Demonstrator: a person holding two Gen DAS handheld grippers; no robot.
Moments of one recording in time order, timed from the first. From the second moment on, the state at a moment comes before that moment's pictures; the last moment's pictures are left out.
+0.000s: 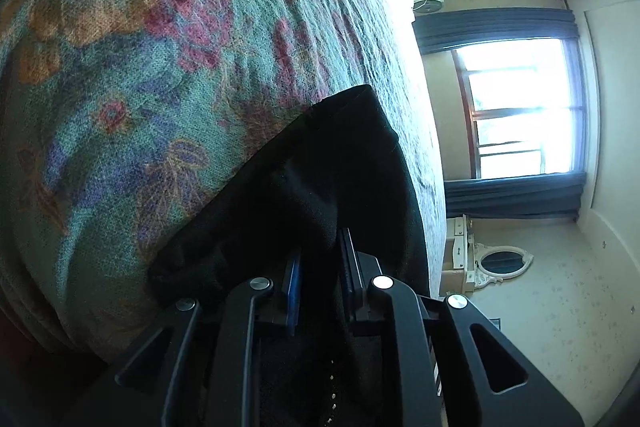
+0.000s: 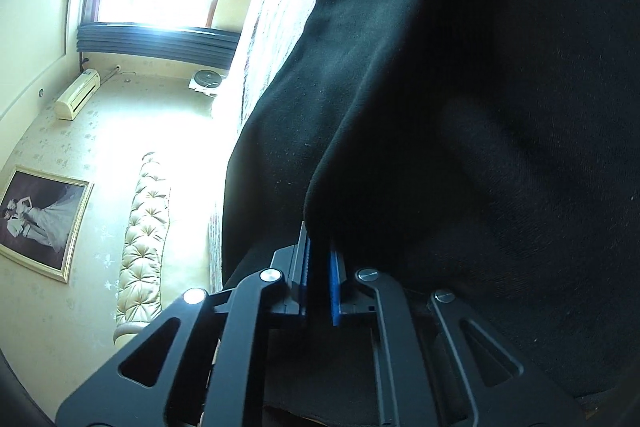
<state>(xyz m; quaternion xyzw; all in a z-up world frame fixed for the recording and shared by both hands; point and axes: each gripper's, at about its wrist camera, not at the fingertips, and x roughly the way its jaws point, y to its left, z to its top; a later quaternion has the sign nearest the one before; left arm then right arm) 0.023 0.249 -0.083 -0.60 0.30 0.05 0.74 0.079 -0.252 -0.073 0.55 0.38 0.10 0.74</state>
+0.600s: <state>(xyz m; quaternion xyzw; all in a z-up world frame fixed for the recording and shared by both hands) -0.023 0.257 -0.040 -0.62 0.25 0.03 0.74 0.053 -0.251 -0.021 0.54 0.35 0.17 0.75</state>
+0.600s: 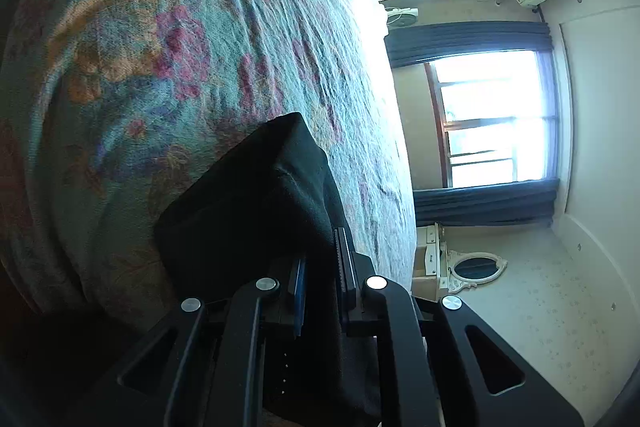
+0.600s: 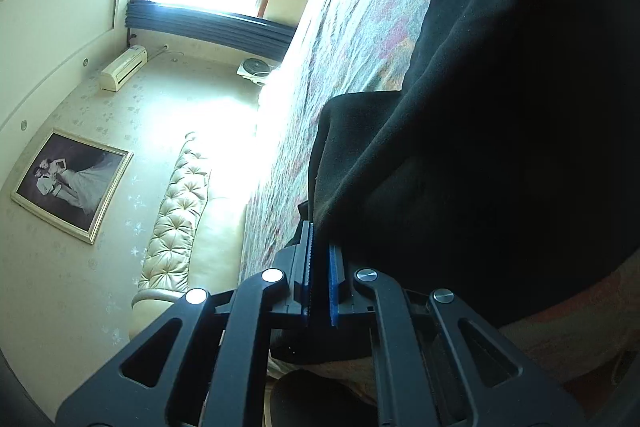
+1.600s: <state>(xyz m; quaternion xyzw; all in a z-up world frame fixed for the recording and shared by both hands) 0.014 0.155 0.024 -0.41 0.31 -0.07 0.86 0.000 -0.537 -0.014 0.54 0.25 -0.20 0.78</state>
